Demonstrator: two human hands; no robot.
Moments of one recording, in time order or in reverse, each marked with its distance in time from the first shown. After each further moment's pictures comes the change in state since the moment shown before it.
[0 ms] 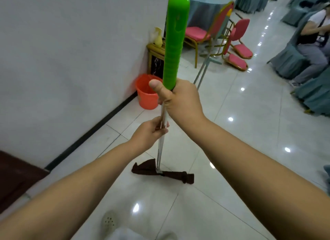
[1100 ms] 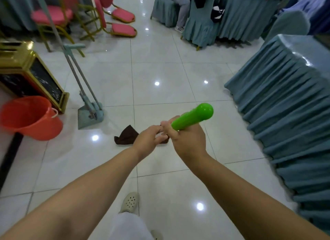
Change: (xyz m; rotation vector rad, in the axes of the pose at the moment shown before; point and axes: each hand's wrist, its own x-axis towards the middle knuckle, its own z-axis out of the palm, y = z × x) left_hand 0.117 0.119 0.373 0.146 -0.717 0.184; right_hand -0.145 0.278 -0.239 -0.161 0.511 0.731
